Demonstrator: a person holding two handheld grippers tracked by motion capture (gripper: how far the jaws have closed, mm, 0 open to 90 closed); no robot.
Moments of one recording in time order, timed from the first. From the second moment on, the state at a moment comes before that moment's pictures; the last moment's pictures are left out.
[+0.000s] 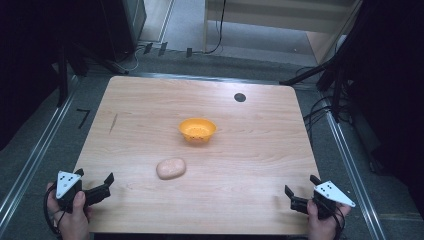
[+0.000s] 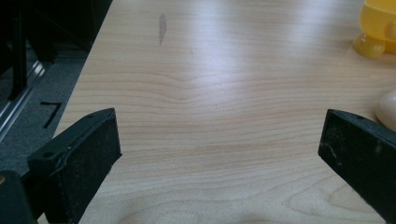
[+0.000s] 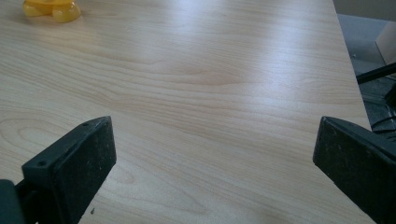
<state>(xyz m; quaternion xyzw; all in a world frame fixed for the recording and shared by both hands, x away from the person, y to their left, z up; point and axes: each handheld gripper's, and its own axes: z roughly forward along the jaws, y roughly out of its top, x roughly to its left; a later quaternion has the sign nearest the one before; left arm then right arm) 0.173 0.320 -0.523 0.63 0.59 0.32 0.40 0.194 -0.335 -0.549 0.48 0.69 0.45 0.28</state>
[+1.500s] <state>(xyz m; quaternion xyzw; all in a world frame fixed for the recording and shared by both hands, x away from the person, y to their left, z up) 0.251 0.224 -0.505 0.88 0.37 0.16 0.24 0.194 -0.333 -0.549 0.48 0.71 0.44 0.28</state>
